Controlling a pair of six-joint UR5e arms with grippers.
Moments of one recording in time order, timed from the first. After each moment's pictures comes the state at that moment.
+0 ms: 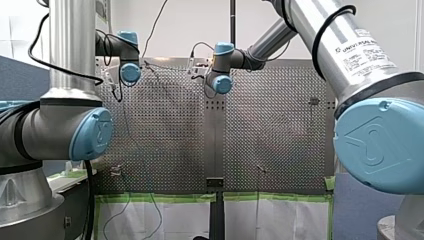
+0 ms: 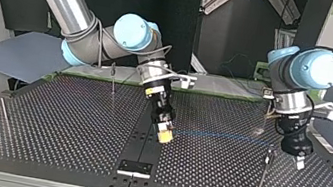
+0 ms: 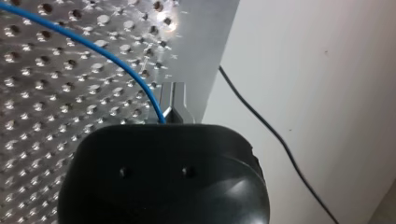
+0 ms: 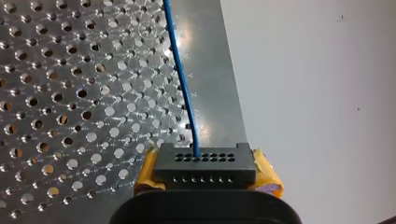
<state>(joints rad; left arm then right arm) 0.04 -1.58 -1.82 -2.57 -1.86 -1.86 2.35 -1.01 1.23 -0.63 1.54 1.65</state>
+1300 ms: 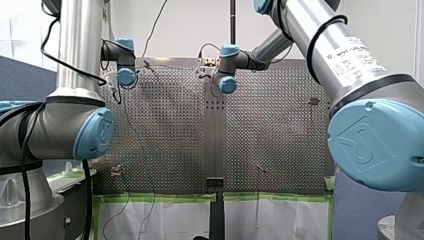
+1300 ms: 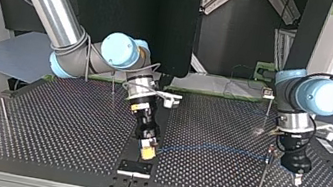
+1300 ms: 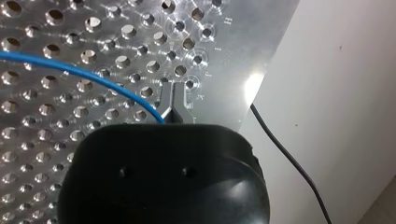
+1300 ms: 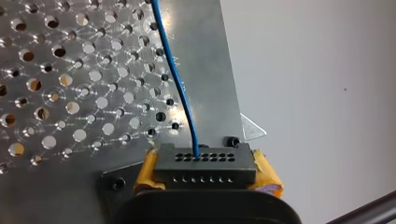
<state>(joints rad) 0.11 -1.70 -1.72 -2.56 -1.70 -1.91 2.29 -0.95 1.11 -0.62 1.52 1.66</state>
